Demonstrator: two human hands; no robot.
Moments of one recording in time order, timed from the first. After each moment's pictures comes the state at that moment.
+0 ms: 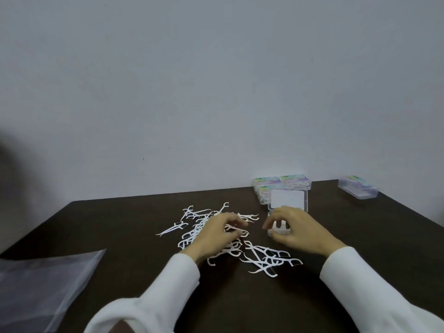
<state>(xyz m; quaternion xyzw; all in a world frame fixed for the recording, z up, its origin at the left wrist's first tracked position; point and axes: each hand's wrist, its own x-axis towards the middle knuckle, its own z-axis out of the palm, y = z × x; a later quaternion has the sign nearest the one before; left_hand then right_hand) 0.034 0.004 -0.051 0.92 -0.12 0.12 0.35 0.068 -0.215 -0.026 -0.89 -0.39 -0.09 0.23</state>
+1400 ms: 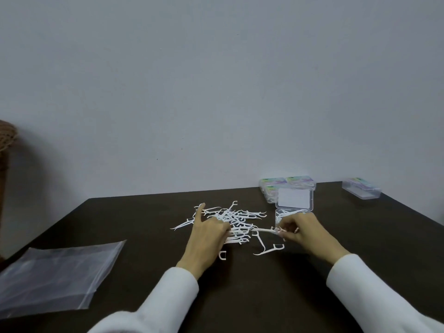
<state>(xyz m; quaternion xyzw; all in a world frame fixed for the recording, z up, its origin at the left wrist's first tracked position) -0.025 0.020 -0.046 0.97 -0.06 0.24 -0.05 0.043 -0.210 -0.036 -0.91 -0.30 -0.08 0.28</state>
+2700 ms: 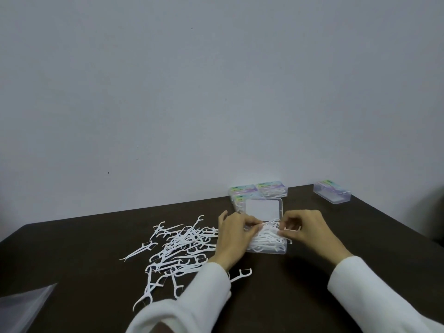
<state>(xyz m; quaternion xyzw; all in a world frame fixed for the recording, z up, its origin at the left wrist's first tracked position) 0.089 -0.090 -0.052 0.91 -0.10 0.24 0.32 0.100 -0.276 -0.033 -0.91 -0.23 -0.12 0.34</state>
